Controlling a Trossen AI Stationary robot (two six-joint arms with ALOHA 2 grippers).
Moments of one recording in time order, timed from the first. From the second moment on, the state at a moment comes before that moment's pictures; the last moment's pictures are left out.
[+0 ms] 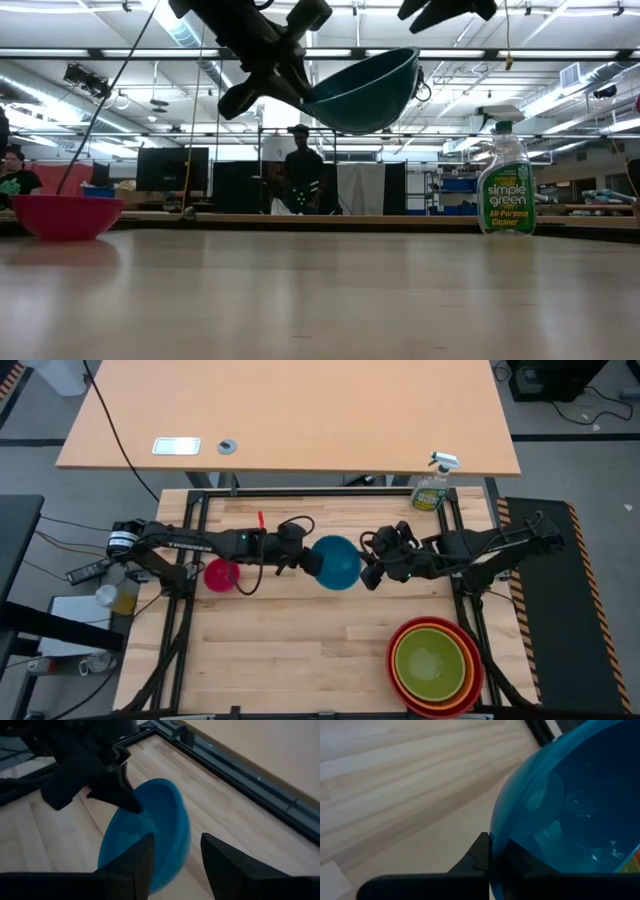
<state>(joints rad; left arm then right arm) 0.03 1.51 1.13 -0.31 -0.24 -0.99 0.23 1.34 1.34 -0.81 0.65 0.66</state>
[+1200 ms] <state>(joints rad) 0.01 1.51 1.13 -0.14 -0.30 -1.05 0.16 1.43 1.33 -0.89 0.76 0.69</state>
